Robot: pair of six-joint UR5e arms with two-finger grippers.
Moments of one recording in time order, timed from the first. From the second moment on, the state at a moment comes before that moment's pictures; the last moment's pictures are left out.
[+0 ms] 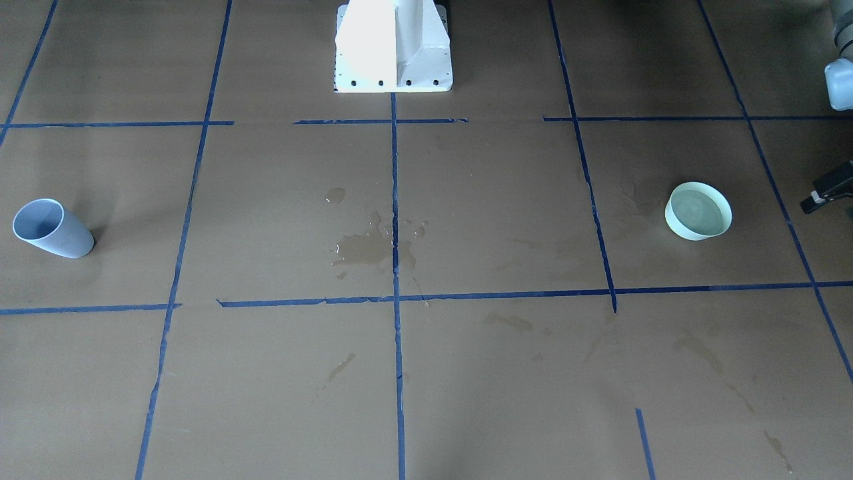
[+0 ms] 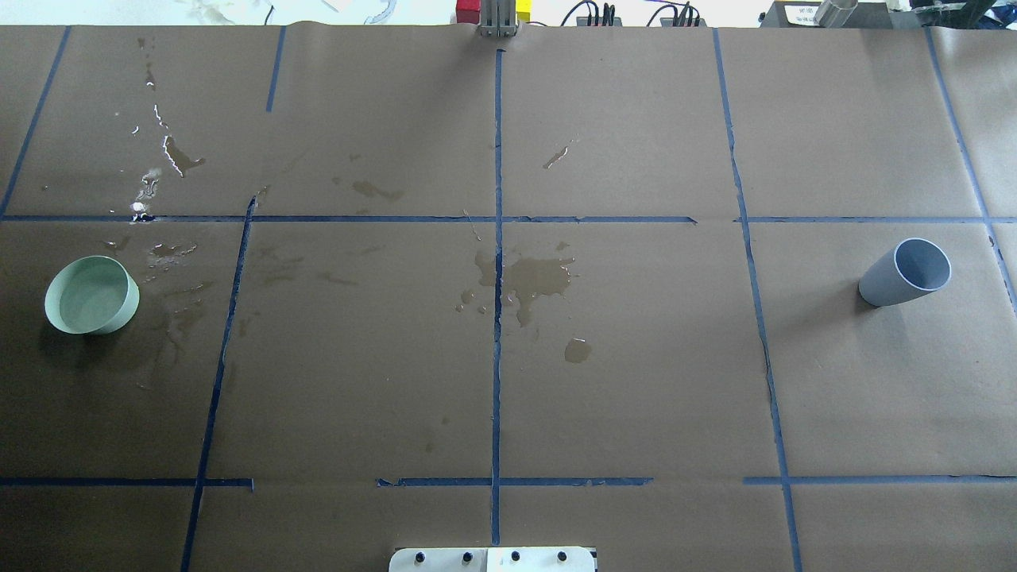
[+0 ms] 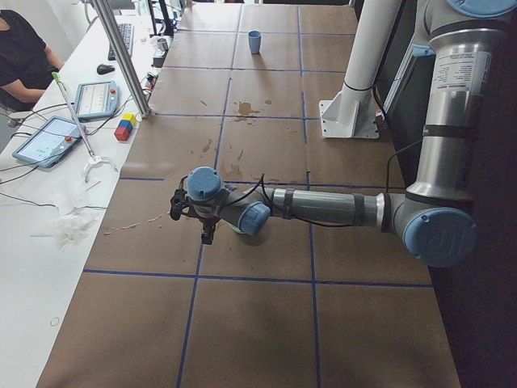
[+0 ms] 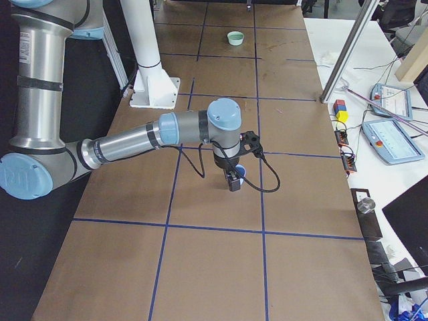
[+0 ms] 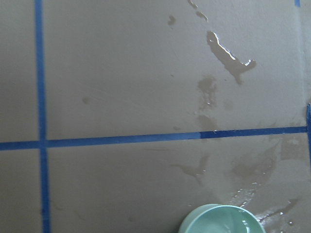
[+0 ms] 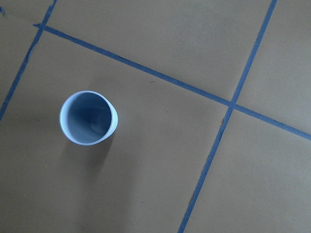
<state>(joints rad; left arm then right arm) -1.42 -1.61 -1.55 -1.95 -2.46 -0.32 1.56 -1.71 2.03 -1.78 2.34 -0.29</state>
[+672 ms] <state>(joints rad) -1.58 -1.60 -1.74 -1.37 -2.36 0.10 1.56 -1.71 1.99 -1.80 2.34 -0.29</state>
